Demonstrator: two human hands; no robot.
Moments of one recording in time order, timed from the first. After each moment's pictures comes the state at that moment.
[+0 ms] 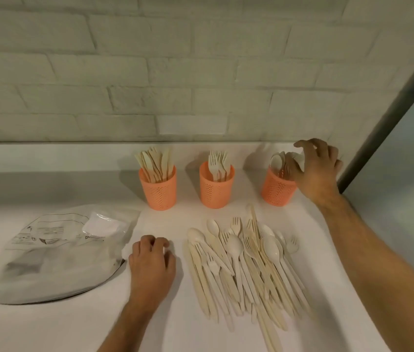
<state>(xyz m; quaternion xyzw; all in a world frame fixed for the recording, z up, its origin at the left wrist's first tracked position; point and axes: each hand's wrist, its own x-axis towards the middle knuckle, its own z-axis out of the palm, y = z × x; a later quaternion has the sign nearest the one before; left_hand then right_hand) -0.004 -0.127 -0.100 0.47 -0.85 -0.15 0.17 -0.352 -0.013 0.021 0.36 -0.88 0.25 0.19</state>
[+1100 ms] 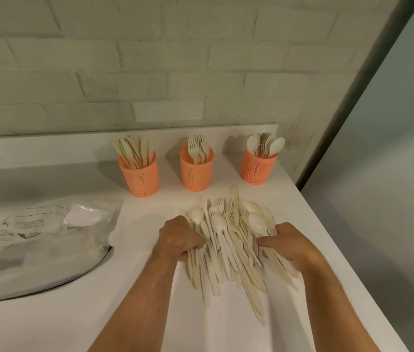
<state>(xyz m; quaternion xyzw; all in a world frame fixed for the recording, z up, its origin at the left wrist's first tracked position) -0.075 -0.096 -0.029 0.49 -0.74 -0.45 -0.09 -0.222 0.090 -0.036 0.12 -0.86 0.35 -0.36</state>
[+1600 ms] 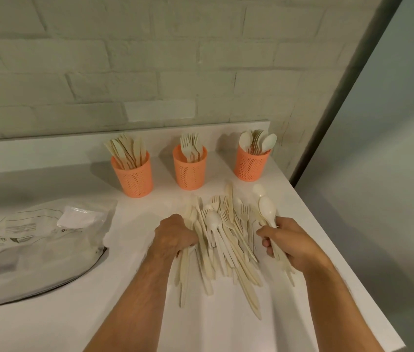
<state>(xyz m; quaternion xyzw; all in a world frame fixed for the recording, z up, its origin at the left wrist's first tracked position) -0.076 -0.099 -0.036 0.48 -0.78 -0.39 -0.10 -0.214 0.100 -0.028 0.07 -0.74 0.54 -0.39</state>
